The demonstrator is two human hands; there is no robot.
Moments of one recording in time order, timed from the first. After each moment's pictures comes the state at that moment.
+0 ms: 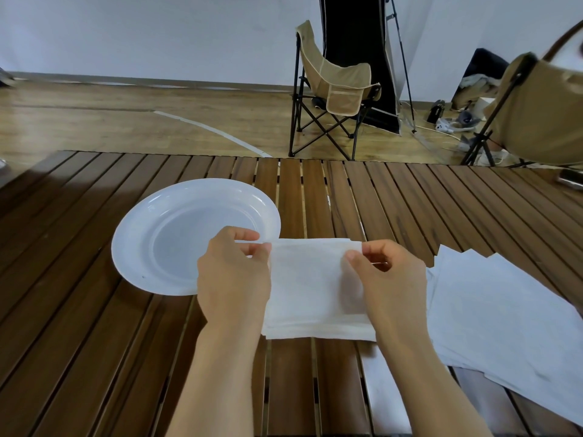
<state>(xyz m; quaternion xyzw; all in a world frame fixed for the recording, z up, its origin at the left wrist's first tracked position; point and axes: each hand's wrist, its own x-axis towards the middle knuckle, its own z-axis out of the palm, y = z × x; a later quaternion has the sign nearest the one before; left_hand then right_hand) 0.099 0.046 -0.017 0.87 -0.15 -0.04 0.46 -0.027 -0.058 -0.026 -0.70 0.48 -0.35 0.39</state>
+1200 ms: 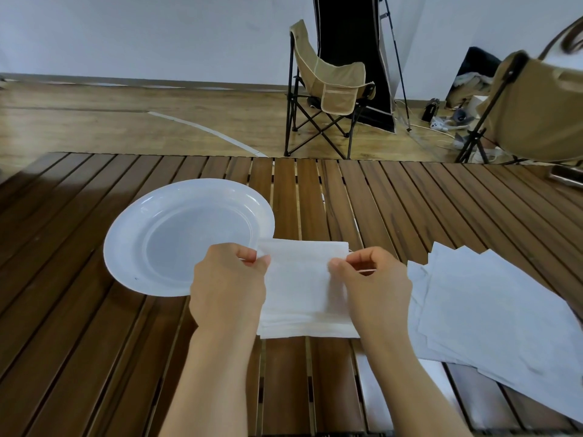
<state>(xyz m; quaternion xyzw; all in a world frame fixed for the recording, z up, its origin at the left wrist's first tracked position) 0.094 0.048 -0.015 0.90 -0.13 -0.10 0.41 -0.022 -0.054 -0.037 -0.69 0.52 -0.33 0.39</state>
